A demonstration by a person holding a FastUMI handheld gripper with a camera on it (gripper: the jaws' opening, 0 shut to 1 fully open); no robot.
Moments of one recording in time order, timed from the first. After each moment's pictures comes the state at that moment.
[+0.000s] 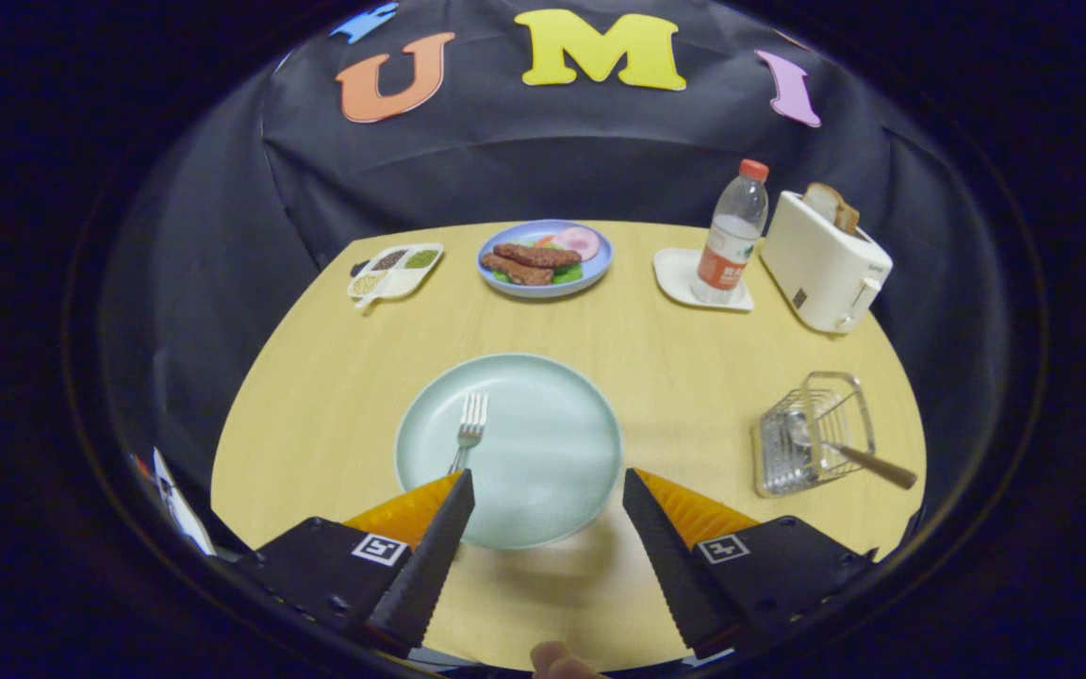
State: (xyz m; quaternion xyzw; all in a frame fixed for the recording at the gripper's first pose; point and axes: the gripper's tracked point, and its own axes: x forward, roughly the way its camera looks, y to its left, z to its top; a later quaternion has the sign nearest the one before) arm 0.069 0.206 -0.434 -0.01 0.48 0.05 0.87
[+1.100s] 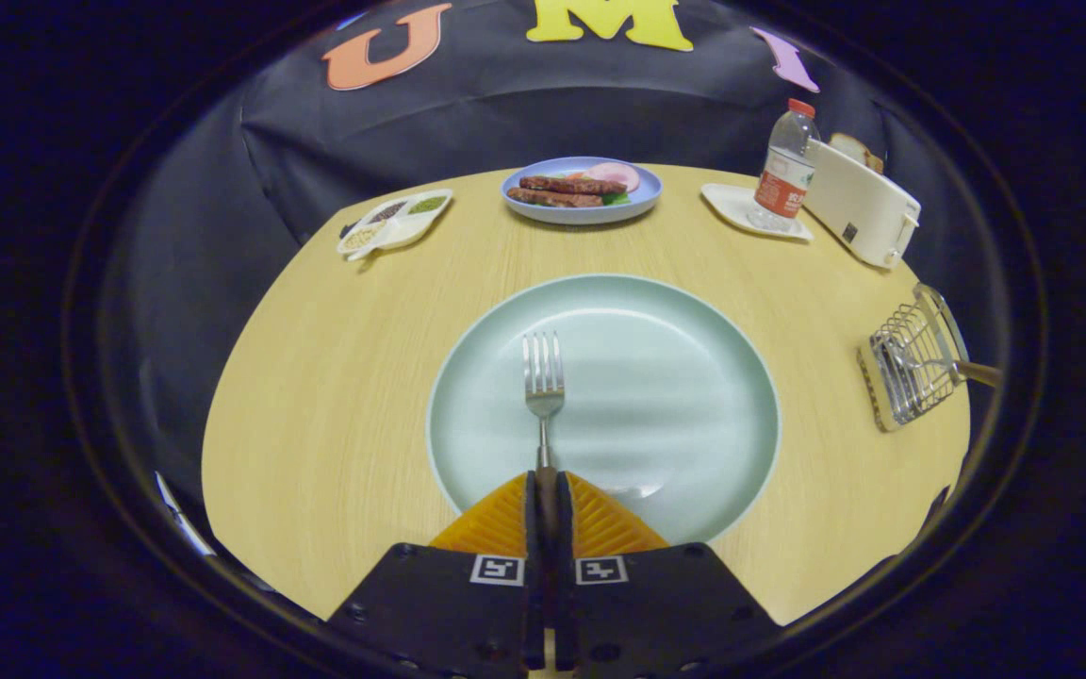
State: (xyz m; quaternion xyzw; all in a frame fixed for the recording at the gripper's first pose) arm 0.067 0.269 -0.513 0.02 0.51 0.03 0.86
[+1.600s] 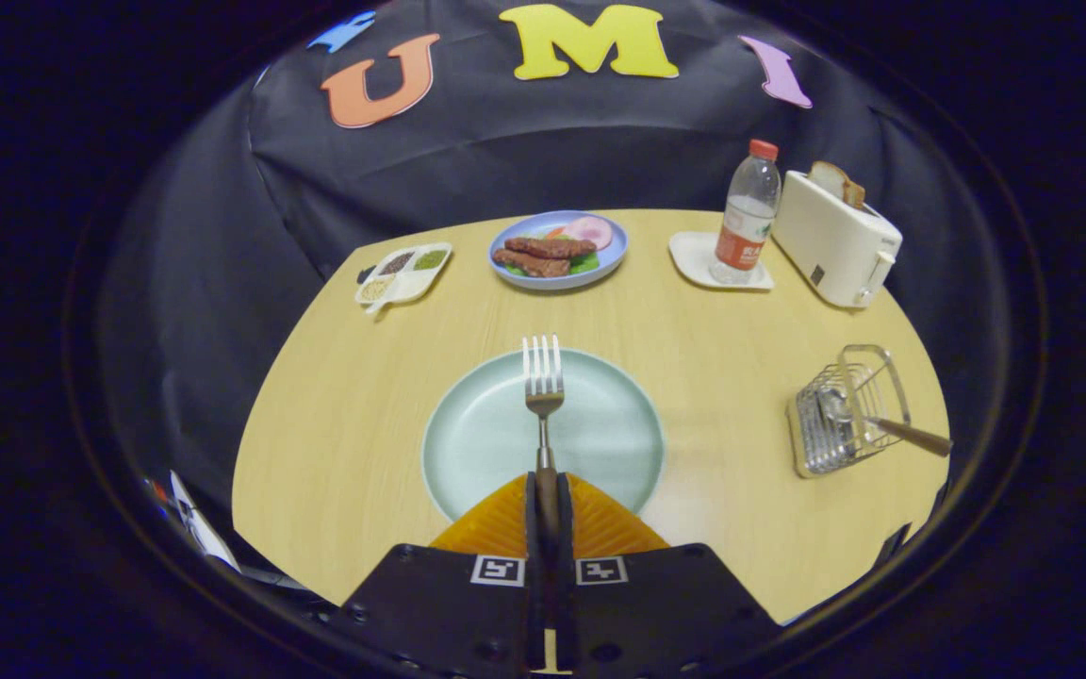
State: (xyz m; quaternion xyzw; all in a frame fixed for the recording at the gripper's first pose) arm 0.075 0.195 -0.420 0.00 0.47 0.04 0.88
